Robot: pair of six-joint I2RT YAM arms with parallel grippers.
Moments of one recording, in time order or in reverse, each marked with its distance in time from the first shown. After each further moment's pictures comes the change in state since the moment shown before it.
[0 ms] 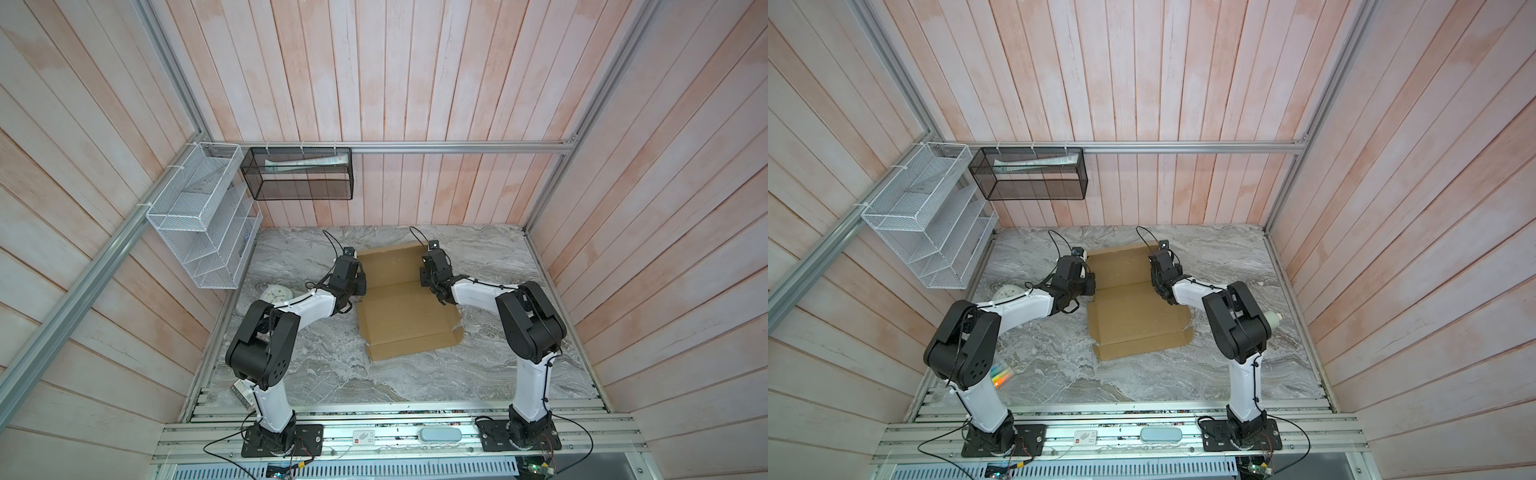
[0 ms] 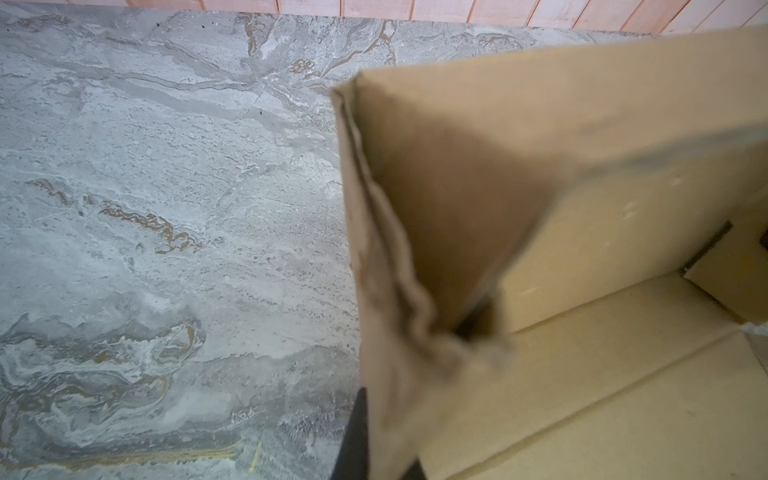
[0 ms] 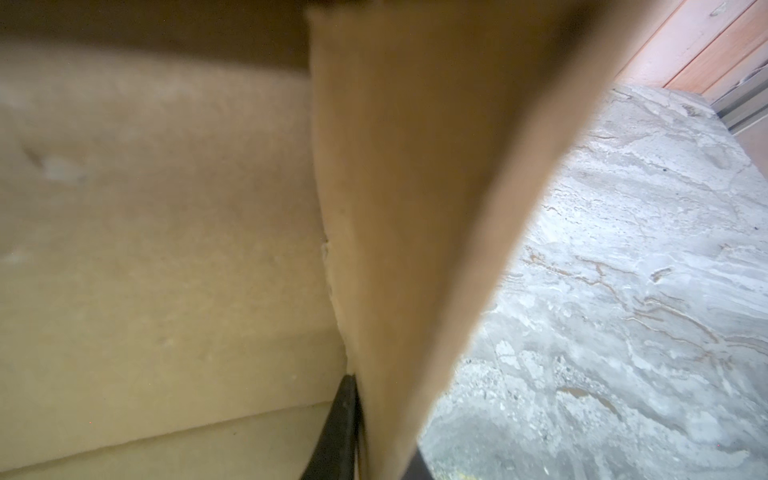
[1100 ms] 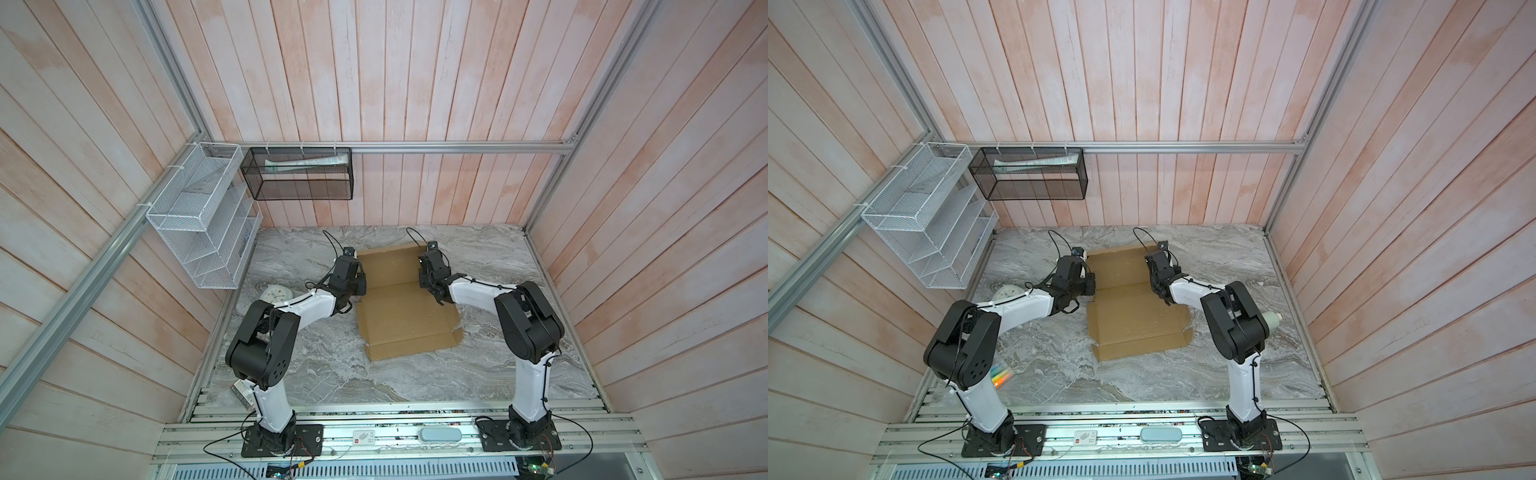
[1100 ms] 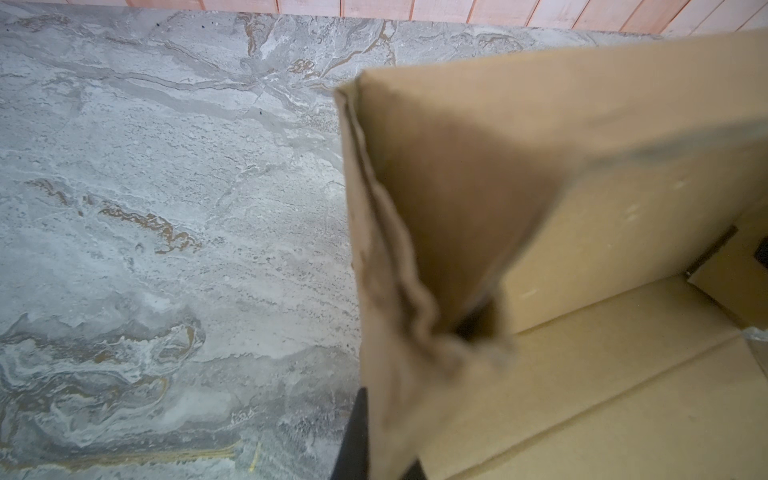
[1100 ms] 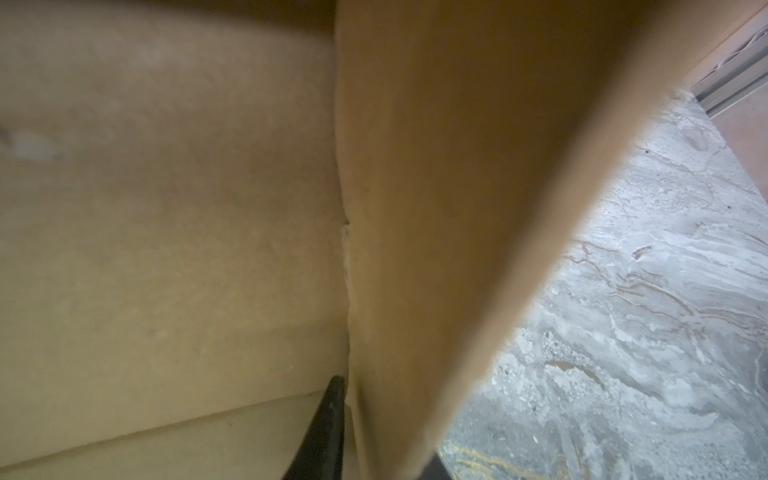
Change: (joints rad) left arm 0.000 0.000 0.000 0.001 0.000 0.000; right arm 0.018 0.000 0.024 -0.077 0.037 0.038
